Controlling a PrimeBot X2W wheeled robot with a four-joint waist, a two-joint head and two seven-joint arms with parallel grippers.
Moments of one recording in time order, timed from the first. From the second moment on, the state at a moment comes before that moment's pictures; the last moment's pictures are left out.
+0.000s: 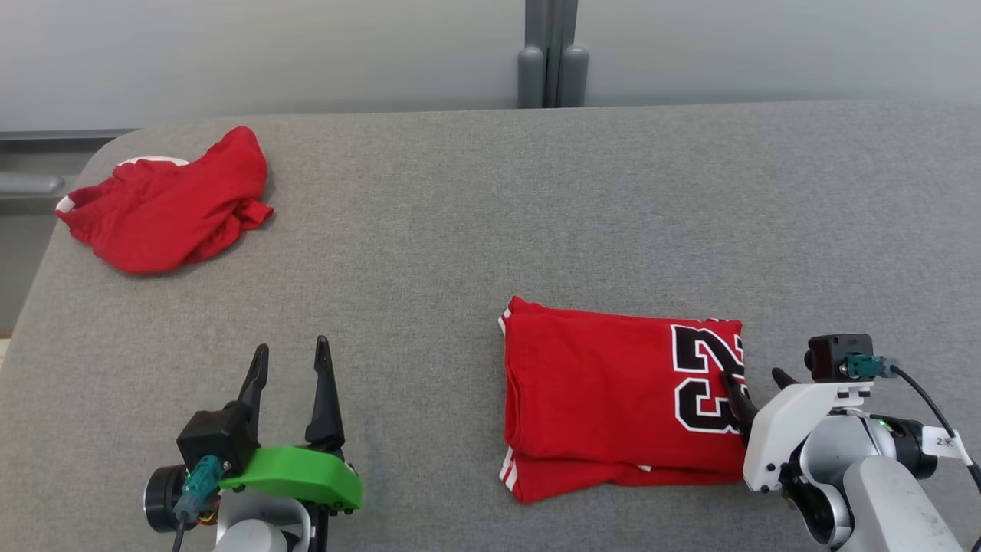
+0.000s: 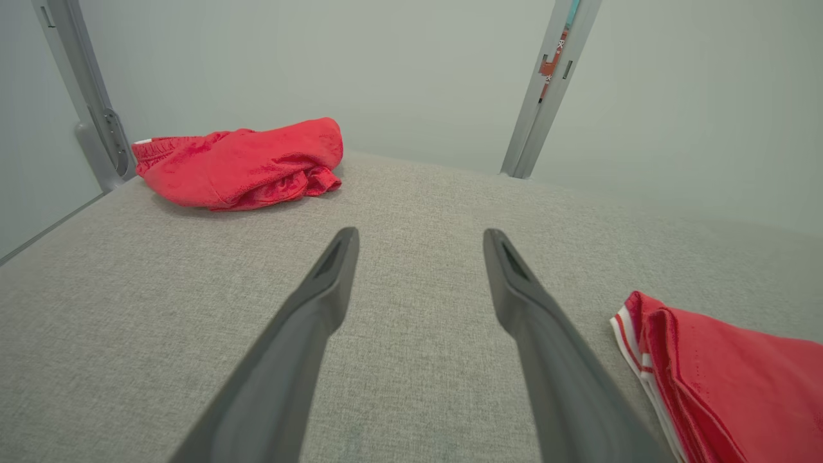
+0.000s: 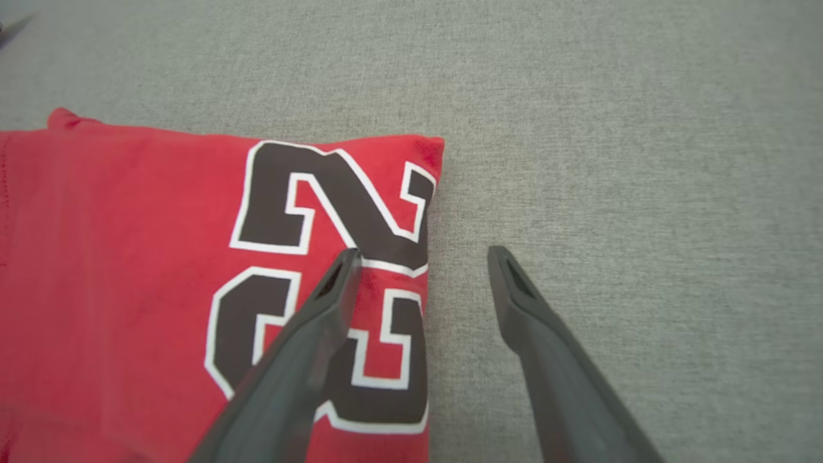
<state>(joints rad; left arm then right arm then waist) -0.13 0.16 -0.34 0.24 -0.48 0.18 -0.26 -0.17 -0.12 0.01 0.34 0.24 0.13 0.29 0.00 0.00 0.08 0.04</state>
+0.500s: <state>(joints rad) -0.13 0.17 -0.34 0.23 -0.47 0.18 -0.26 -0.26 -0.19 0.11 0.45 0.31 0.13 0.31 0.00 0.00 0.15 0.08</state>
